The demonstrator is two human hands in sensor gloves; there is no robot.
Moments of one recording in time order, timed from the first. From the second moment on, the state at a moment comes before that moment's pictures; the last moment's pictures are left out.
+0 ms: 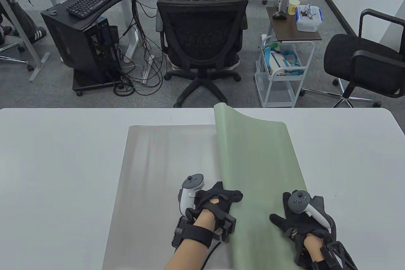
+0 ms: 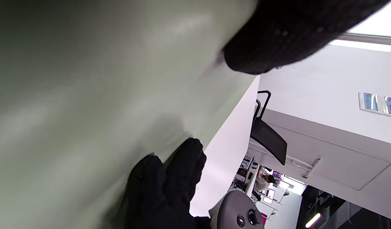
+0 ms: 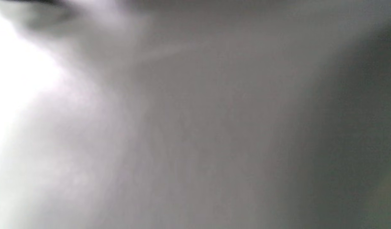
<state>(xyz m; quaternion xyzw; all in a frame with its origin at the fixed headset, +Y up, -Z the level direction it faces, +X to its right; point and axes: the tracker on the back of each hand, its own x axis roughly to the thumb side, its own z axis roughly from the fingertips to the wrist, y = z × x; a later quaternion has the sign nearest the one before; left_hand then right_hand) -0.024 -0.805 -0.373 -0.36 0.02 0.68 0.63 0.276 -0.809 -0.326 -0.09 0.30 0.94 0.16</state>
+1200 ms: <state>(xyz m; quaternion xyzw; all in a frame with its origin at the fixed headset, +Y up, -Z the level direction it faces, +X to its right) -0.054 -0.808 -0.367 -0.36 -0.02 0.79 0.50 0.273 -0.809 -0.329 -0.10 0.30 0.94 0.13</state>
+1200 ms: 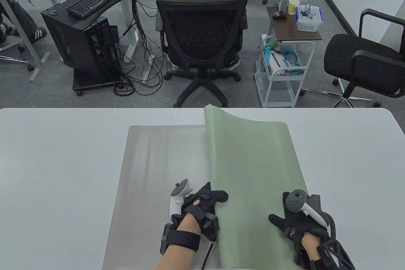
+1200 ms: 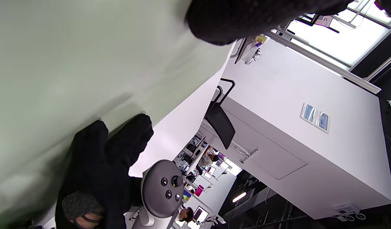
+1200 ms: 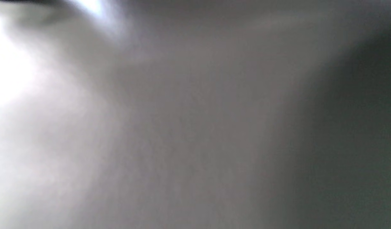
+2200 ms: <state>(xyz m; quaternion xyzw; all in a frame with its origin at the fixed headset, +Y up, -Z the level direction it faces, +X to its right) -0.086 -0.803 -0.356 -0.37 0.00 0.77 0.51 0.273 -0.810 -0.329 -0.10 0.30 0.94 0.14</state>
